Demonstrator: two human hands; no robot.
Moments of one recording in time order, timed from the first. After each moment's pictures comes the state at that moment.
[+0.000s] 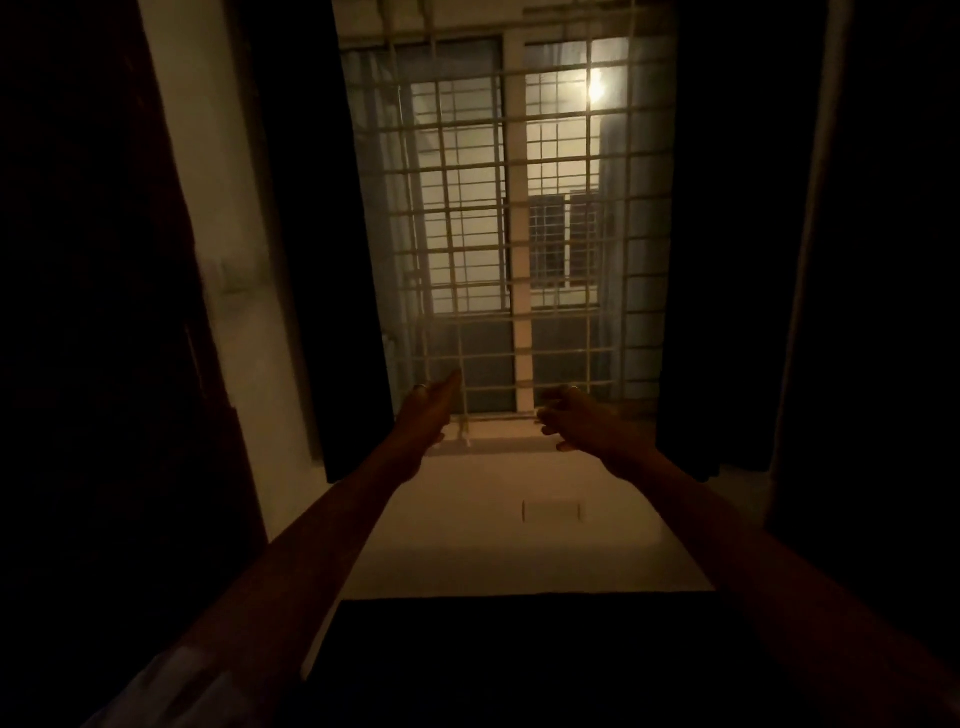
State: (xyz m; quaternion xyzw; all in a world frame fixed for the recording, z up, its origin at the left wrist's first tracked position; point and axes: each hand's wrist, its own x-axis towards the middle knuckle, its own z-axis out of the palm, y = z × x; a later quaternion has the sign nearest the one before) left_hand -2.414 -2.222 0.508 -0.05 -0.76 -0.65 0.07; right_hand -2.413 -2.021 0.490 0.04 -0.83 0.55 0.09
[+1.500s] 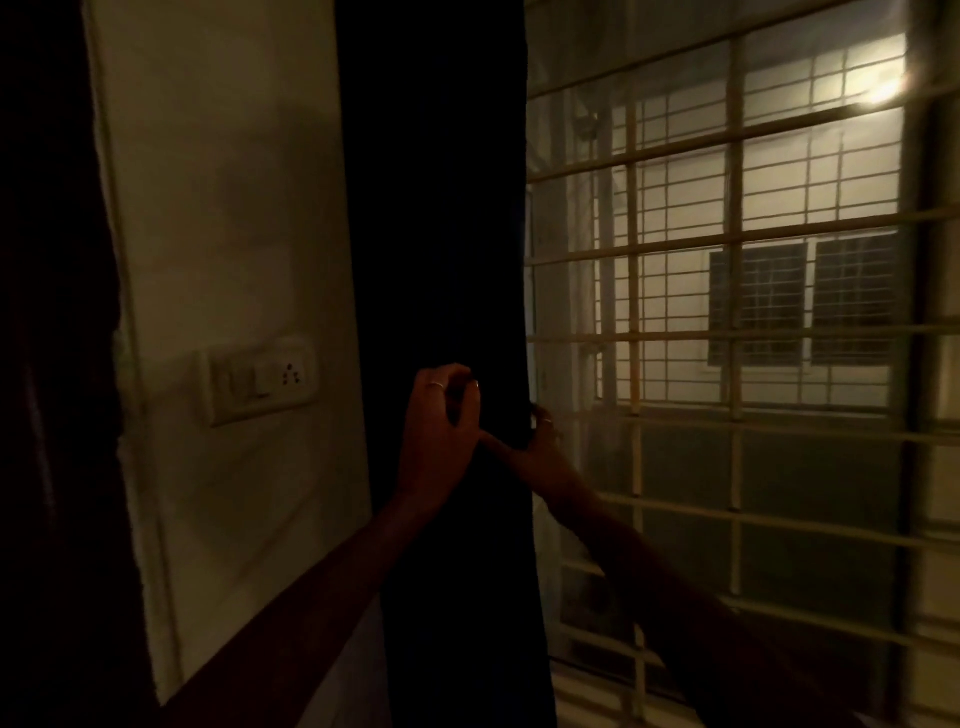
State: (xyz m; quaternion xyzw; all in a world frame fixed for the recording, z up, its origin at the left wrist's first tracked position) left_hand -3.080 -2.447 0.599 -0.07 -0.75 -0.38 0.54; right_hand -3.142 -2.336 0.570 0.27 -0.71 0.65 0.04
